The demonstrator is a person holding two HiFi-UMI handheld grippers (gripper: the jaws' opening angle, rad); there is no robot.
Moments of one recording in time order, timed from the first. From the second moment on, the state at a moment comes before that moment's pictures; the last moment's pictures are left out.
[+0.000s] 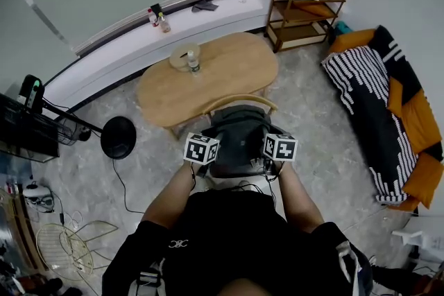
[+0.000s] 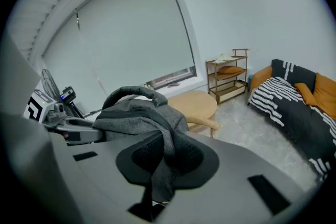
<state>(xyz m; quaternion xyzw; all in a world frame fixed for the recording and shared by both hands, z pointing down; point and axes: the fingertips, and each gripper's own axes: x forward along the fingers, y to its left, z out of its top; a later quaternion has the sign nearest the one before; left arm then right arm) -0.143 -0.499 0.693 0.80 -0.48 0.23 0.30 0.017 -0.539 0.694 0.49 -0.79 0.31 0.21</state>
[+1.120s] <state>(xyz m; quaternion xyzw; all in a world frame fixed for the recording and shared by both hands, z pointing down) -0.179 -0.576 0.727 0.76 -0.54 0.19 0.30 0.012 -0.637 0.747 0.48 -0.80 0.22 0.29</state>
